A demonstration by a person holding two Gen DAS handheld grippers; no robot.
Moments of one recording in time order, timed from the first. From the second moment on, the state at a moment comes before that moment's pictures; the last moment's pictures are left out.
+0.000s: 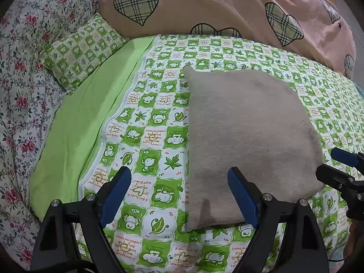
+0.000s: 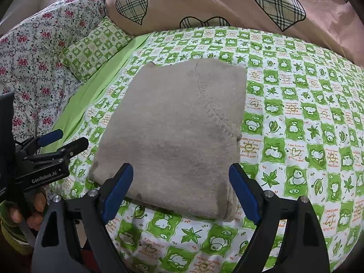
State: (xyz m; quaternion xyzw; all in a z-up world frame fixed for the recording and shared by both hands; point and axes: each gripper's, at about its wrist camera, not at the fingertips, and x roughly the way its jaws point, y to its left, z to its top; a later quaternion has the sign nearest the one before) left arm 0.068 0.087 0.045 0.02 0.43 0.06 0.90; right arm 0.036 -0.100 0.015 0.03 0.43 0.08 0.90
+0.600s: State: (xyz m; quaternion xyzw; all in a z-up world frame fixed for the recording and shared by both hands) left arm 0.066 0.083 0.046 0.02 0.42 0.04 0.91; right arm 0.046 -0.099 0.014 0.02 0.43 0.08 0.90
